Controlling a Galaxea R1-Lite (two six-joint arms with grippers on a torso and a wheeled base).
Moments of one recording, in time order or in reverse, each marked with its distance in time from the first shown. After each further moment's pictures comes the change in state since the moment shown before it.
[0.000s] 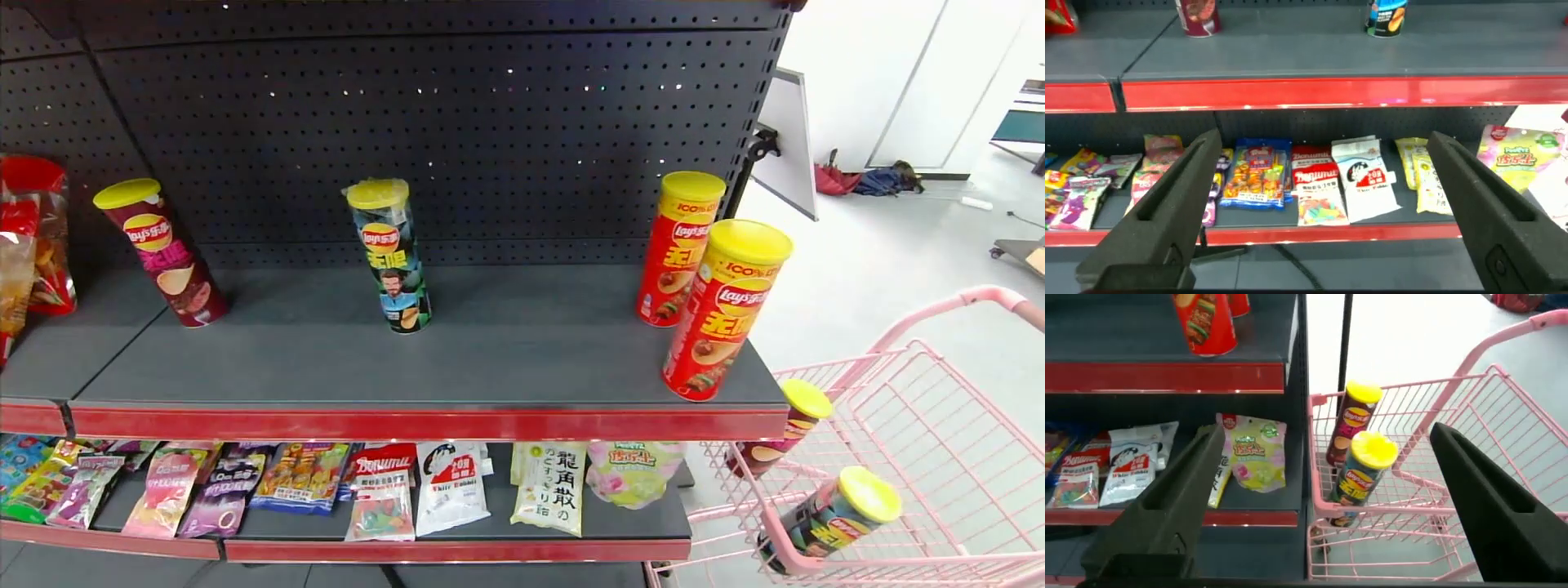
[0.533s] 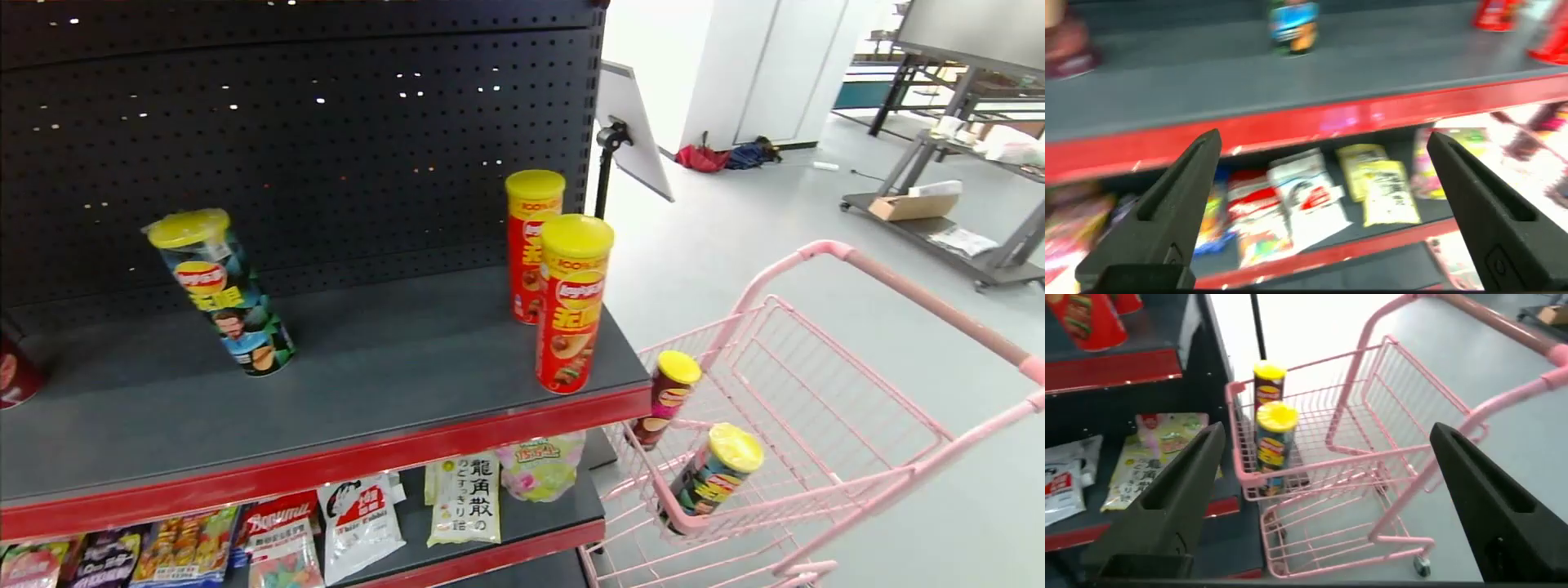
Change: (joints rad) left arm 0.001 0.000 0.000 -0.001 0.000 0.000; right arm 0.001 0.000 0.000 0.001 0.000 0.002
